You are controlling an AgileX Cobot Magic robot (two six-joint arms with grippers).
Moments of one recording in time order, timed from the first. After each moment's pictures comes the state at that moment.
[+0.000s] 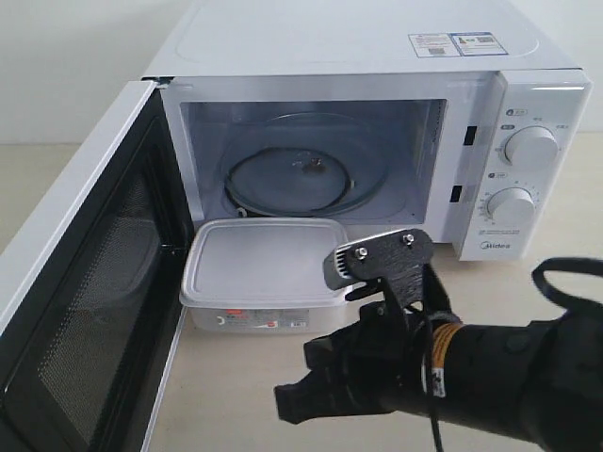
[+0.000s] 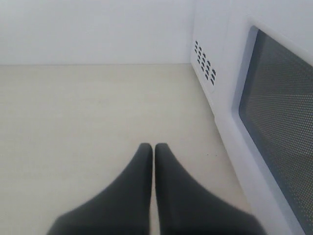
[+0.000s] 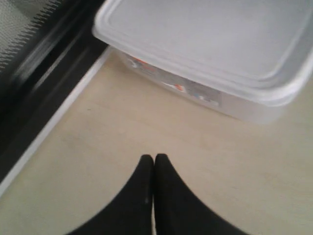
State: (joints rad) left arm -0.06 0.00 0.00 -0.07 0.31 0.05; right arm 0.77 1.54 -0.49 0.00 -0.31 0.39
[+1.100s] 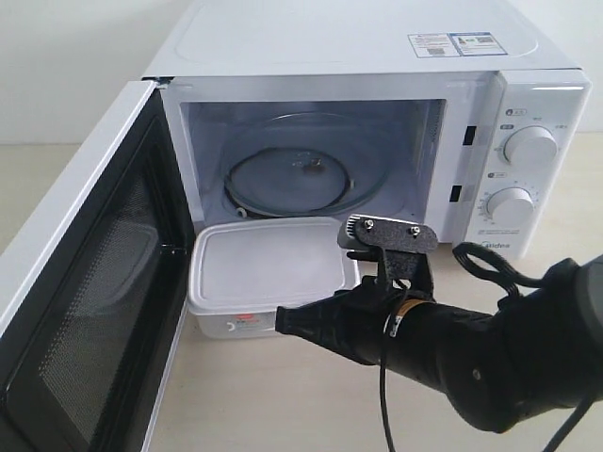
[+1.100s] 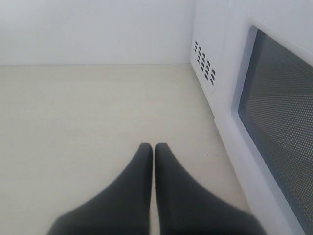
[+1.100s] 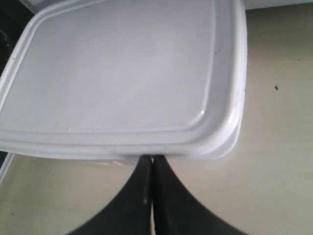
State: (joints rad) left arm -0.06 0.00 0.00 -0.07 0.31 0.05; right arm 0.69 1.81 -0.61 0.47 -0.48 0.22
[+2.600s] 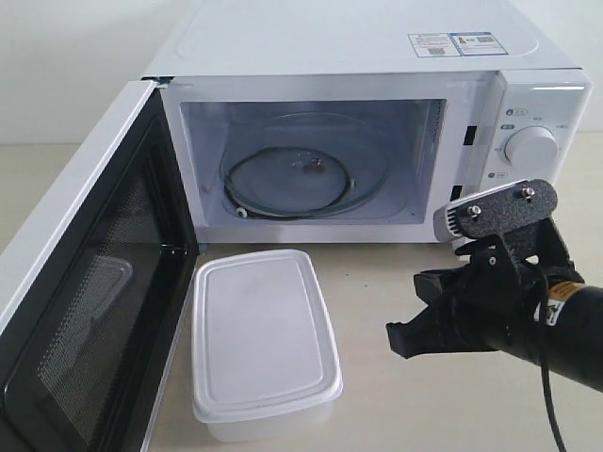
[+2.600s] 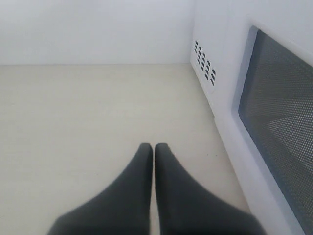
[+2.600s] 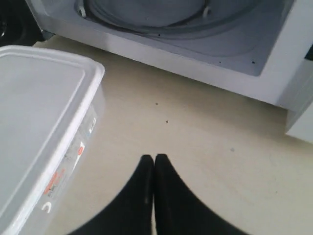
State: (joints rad) left arm -0.06 0.00 0.00 -0.07 0.31 0.05; right arm 0.55 1.38 -0.37 0.38 -0.36 -0.21
